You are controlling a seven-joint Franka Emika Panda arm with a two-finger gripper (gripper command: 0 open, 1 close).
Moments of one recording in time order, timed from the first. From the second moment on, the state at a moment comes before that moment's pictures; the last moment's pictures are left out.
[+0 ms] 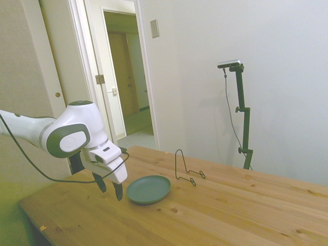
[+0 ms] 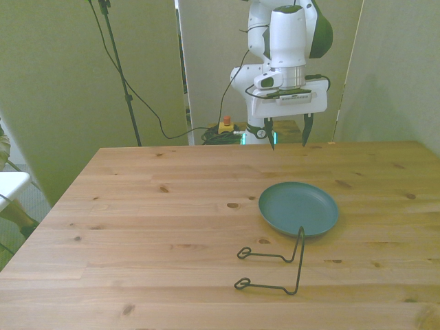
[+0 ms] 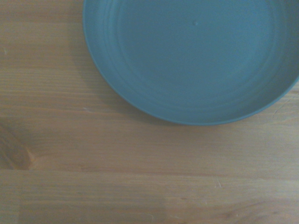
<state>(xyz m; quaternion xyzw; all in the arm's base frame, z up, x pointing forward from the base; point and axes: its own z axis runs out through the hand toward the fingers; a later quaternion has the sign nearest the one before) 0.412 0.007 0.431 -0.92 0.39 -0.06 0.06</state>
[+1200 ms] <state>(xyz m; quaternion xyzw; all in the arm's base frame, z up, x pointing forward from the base) 0.525 0.094 0.406 -0.89 0.44 -0.13 -0.04</state>
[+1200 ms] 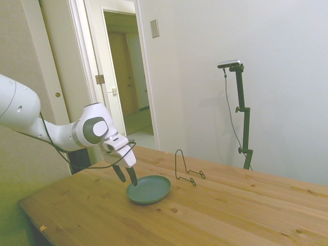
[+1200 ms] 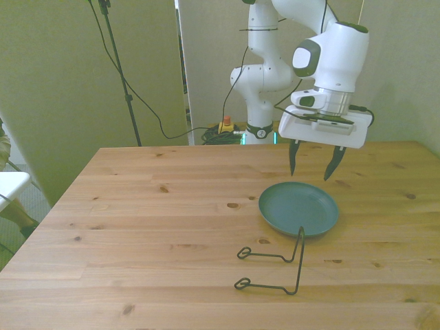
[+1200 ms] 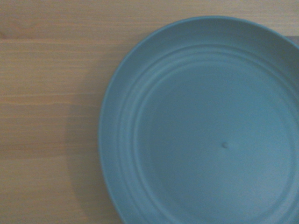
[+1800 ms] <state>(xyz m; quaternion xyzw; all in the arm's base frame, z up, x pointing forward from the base) 0.568 0.147 0.383 -0.87 0.45 -0.16 -0.06</state>
